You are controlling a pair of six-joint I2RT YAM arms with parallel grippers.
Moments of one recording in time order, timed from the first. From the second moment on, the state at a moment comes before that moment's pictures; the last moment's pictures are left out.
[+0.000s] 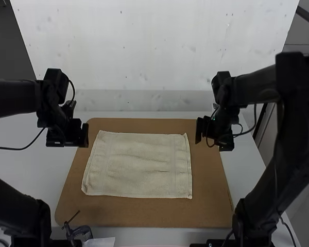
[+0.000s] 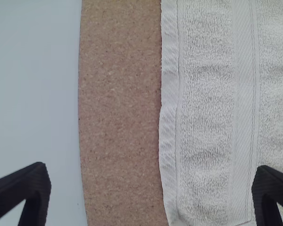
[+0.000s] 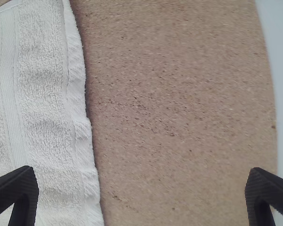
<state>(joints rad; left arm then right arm) -0.04 1.29 0.75 -0.63 0.02 -0.01 0.16 1.53 0.86 -0.60 -0.09 0.27</state>
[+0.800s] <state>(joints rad) -0.05 1.46 0.81 -0.51 0.00 -0.02 0.29 2.12 1.35 -0.63 0.05 0.31</state>
